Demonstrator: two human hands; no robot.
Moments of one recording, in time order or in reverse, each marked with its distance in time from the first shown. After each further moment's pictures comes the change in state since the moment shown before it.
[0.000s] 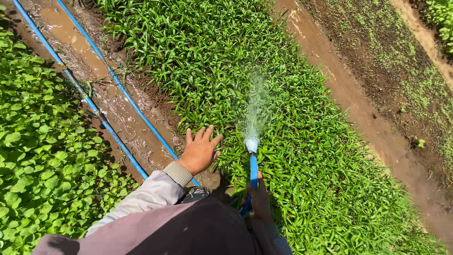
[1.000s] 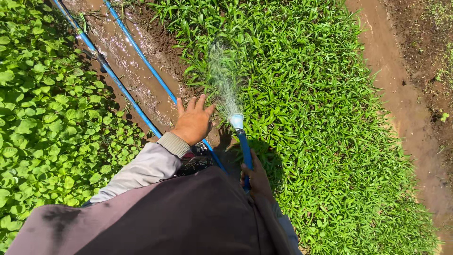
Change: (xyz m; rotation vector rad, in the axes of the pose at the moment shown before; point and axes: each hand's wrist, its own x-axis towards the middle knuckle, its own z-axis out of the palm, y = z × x) left_hand -0.040 -0.011 0.009 -0.067 -0.177 -0.206; right_hand -0.044 0.025 -0.007 -0.107 -0.185 0.164
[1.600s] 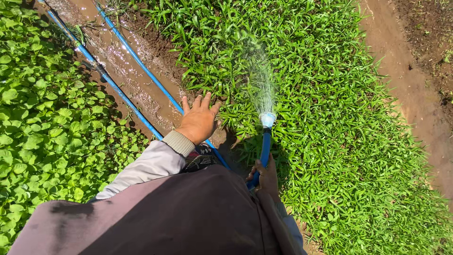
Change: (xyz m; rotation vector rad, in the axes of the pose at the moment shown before) left_hand 0.018 0.011 -0.016 0.090 -0.090 0.038; right_hand 0.003 0.005 -0.005 0.276 0.240 0.010
